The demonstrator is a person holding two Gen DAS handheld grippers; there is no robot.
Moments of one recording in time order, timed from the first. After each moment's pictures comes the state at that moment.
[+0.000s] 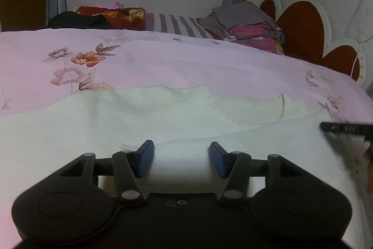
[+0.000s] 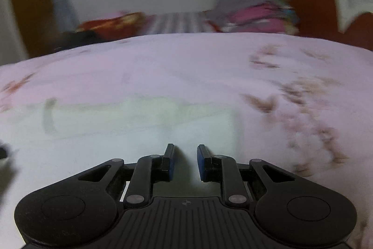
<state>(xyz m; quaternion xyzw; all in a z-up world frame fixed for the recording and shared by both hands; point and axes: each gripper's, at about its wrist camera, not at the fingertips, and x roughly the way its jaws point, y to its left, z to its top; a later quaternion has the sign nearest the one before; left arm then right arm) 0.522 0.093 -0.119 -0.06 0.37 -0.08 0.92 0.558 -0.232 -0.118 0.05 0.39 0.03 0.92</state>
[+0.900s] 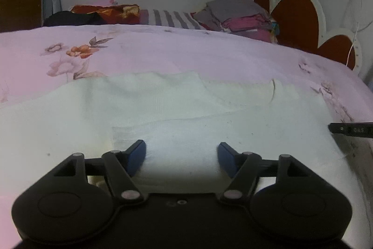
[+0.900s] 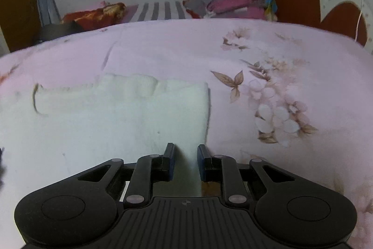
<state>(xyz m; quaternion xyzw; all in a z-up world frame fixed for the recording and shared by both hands) 0.504 0.080 -0.113 -0.05 0.38 -0.09 0.92 0.520 -0.234 -0.111 0.03 0.41 0.00 0.91</state>
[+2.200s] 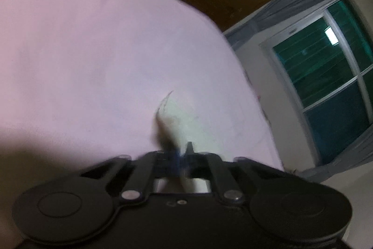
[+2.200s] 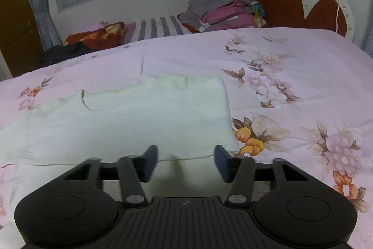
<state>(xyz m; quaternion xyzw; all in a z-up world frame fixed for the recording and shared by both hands) 0.363 0.462 -0.138 -0.49 0.21 0.22 0.82 0.433 -0.183 -0.063 0.09 0.38 -0.02 0.92</state>
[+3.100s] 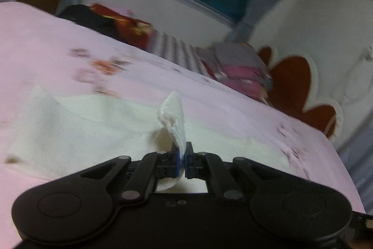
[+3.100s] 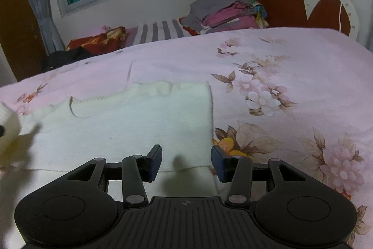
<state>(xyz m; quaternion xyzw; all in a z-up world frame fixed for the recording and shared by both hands) 0.496 0.102 -0.058 -0.20 0.32 -0.09 0.92 0.447 -0.229 -0.079 0.10 0.37 0.00 0.92</state>
